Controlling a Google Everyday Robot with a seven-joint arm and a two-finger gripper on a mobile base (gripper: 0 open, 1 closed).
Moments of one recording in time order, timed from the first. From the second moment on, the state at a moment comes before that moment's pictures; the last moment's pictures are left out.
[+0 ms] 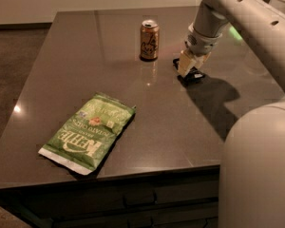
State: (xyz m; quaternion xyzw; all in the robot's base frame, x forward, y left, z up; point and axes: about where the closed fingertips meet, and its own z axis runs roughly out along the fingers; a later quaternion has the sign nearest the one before) arm 0.686 -0.159 0.838 -0.29 0.95 0.04 0.11
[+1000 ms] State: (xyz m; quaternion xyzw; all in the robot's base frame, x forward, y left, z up) arm 0.686 -0.156 0.853 -0.30 0.94 0.05 0.11
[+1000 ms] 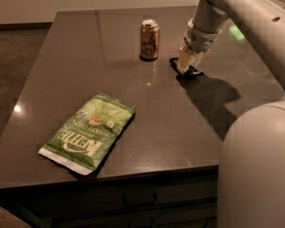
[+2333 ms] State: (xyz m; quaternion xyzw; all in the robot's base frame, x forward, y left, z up) arm 0.670 -0.130 0.931 -0.36 0.92 0.05 0.17
